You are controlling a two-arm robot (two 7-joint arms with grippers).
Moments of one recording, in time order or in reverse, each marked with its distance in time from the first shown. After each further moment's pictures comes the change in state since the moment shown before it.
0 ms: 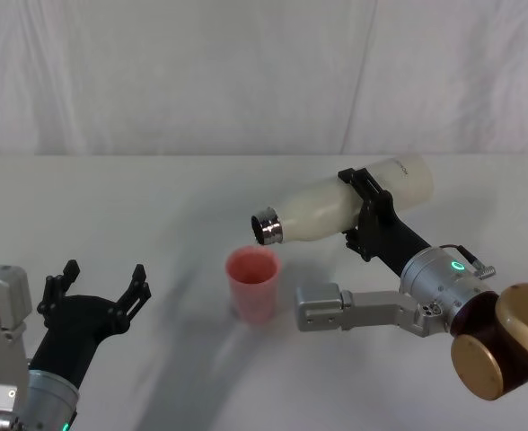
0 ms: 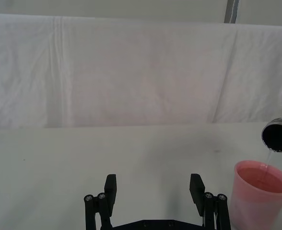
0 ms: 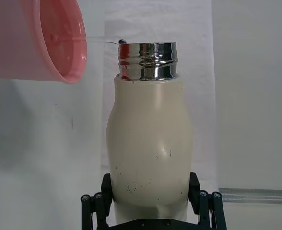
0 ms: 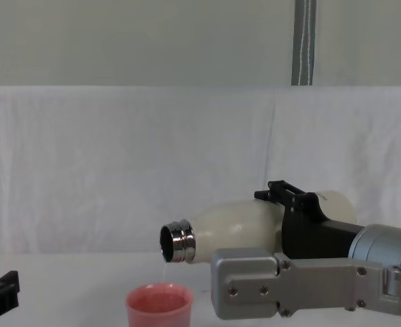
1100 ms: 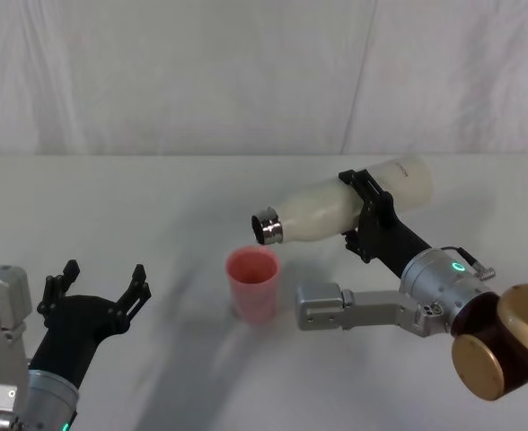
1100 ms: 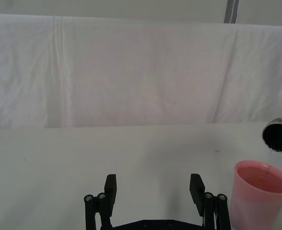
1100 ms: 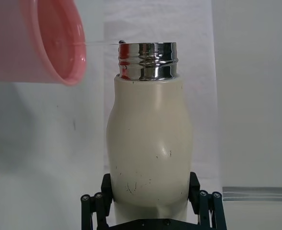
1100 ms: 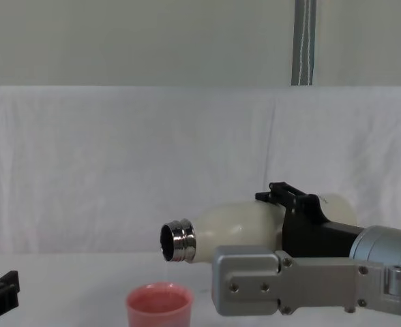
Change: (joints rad) left arm 0.000 0.000 0.000 0.000 0.000 0.000 0.000; right arm -0.005 -0.003 0.007 0.000 0.019 -0.004 0.003
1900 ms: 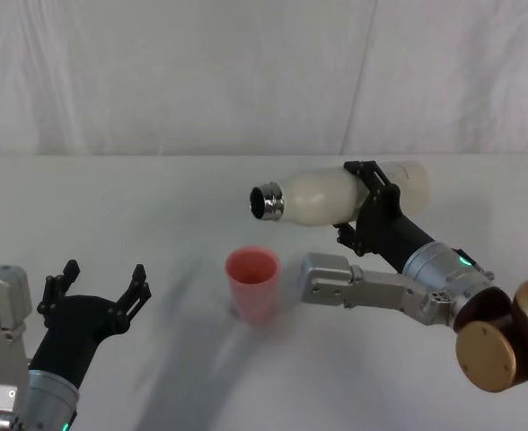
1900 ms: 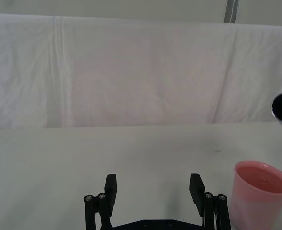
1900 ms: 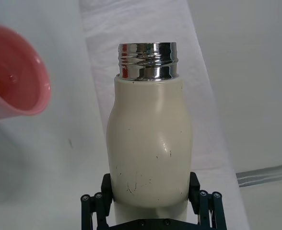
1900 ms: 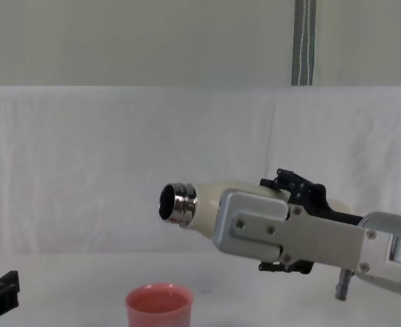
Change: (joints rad) left arm 0.000 0.000 0.000 0.000 0.000 0.000 0.000; right arm -0.039 -0.039 0.076 -0.037 0.152 -0.022 0.029
